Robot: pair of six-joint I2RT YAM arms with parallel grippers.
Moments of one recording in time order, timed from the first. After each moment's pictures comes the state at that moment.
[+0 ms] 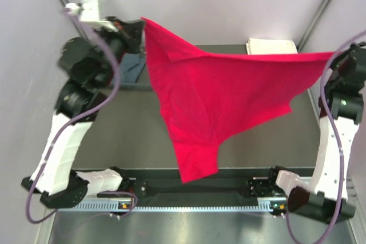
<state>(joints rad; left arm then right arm) -0.55 1.23 1.82 -0.35 -0.19 -0.27 -0.31 1.07 1.37 -0.36 0.35 0.34</state>
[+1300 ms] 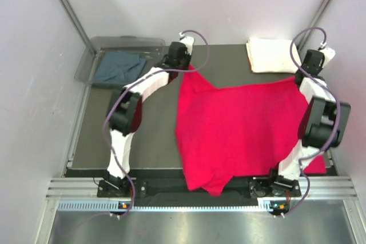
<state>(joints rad) -0.48 2.05 1.72 -0.10 -0.08 -0.02 -0.29 1.68 1.22 -0.01 0.34 0.29</state>
